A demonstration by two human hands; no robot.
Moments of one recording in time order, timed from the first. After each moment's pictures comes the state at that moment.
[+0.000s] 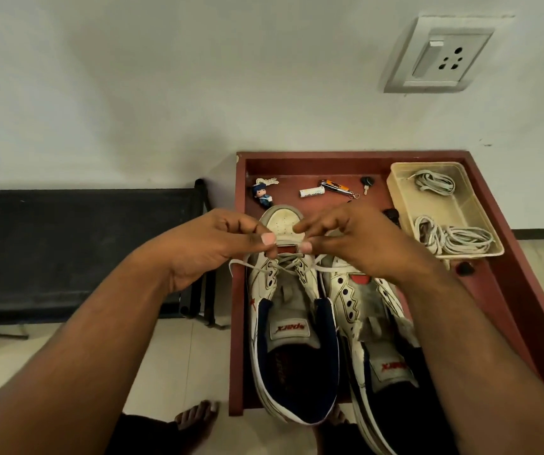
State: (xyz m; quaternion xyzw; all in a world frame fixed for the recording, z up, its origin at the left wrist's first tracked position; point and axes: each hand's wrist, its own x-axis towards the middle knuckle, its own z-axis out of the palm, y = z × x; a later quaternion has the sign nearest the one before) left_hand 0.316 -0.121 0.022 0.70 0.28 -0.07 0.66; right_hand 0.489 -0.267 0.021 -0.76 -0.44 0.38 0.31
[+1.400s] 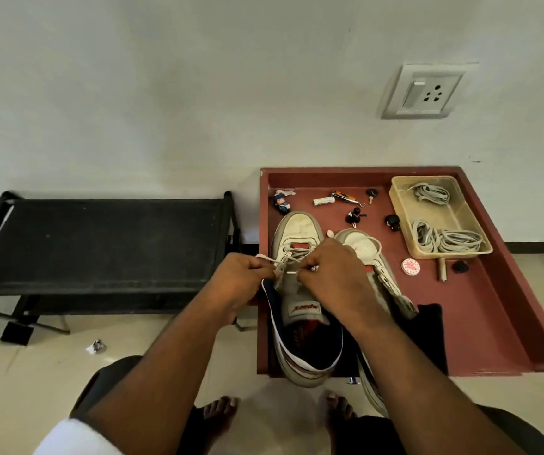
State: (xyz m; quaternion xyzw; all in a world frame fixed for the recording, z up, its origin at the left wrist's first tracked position) left_hand 0.279 -0.184 0.005 0.62 0.49 0.01 0.62; right_hand 0.399 -0.285 0.004 -0.88 -0.39 0.17 0.22
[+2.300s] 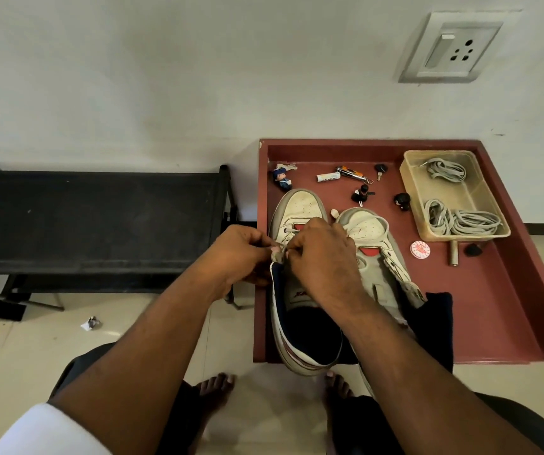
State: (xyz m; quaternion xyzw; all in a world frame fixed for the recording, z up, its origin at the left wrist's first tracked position) left_hand 0.289 -0.164 -0.012 0.62 0.46 -0.02 0.64; right_hand 0.389 -0.265 -0.014 -0.88 -0.43 0.13 0.16
